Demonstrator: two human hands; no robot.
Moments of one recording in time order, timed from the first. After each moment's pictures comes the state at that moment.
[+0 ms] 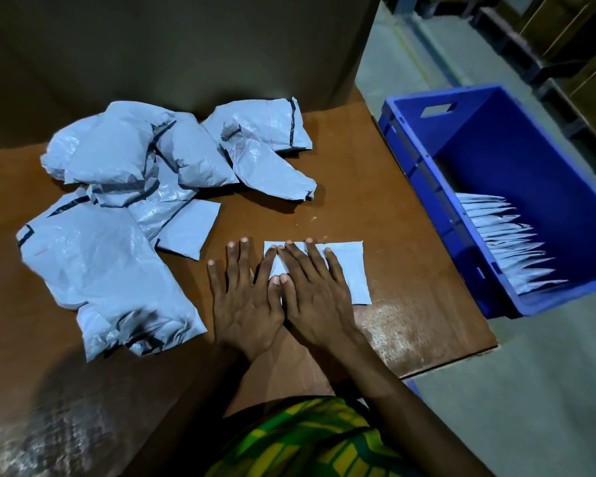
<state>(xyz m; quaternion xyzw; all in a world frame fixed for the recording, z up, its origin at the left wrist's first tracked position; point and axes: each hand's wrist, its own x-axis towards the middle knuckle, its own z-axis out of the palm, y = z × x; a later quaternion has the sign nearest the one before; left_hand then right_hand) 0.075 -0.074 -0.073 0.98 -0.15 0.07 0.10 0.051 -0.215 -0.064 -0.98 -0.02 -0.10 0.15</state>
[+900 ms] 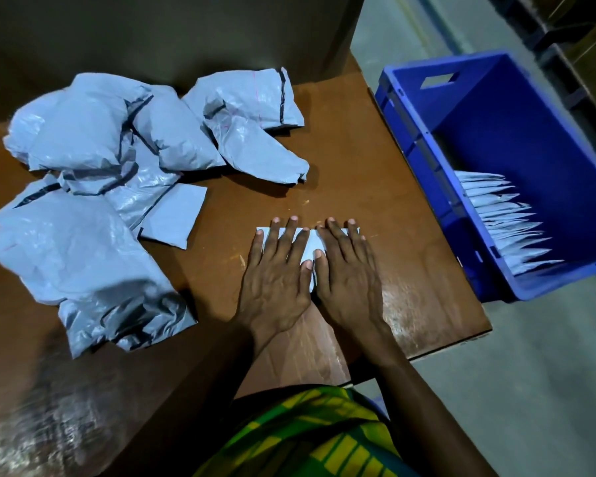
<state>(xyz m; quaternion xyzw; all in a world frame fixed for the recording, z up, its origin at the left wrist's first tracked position) 0.087 -0.114 -0.070 0.94 -0.29 0.02 0.18 0.038 -0.261 -0.067 -0.97 0.10 -0.12 0.18</state>
